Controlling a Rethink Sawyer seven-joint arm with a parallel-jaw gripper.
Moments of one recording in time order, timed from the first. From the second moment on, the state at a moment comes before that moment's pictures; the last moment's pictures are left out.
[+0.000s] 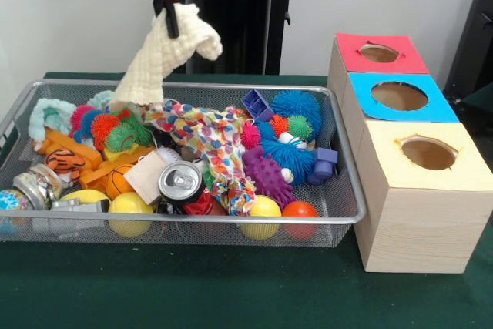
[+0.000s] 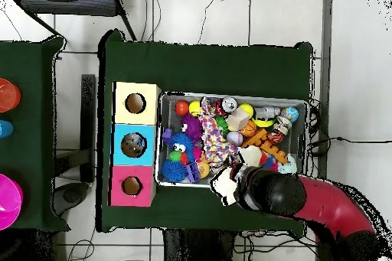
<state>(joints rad) -0.83 -0.94 0.39 2.04 -0.28 0.66 2.08</state>
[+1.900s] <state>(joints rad) -0.75 -1.34 0.48 2.15 0.01 0.66 2.08</state>
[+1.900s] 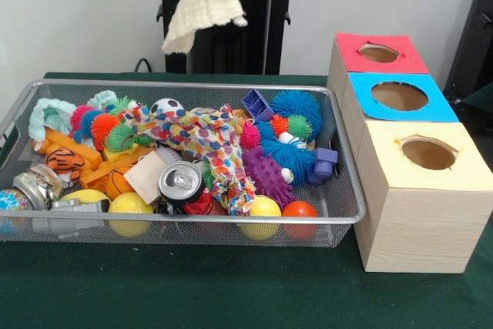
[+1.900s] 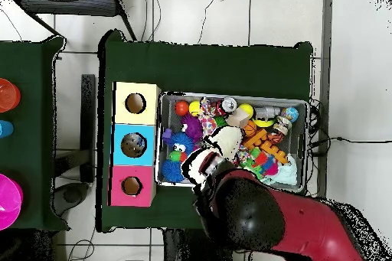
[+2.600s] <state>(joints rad) -0.73 -1.25 0.51 2.22 0.08 0.55 2.08</state>
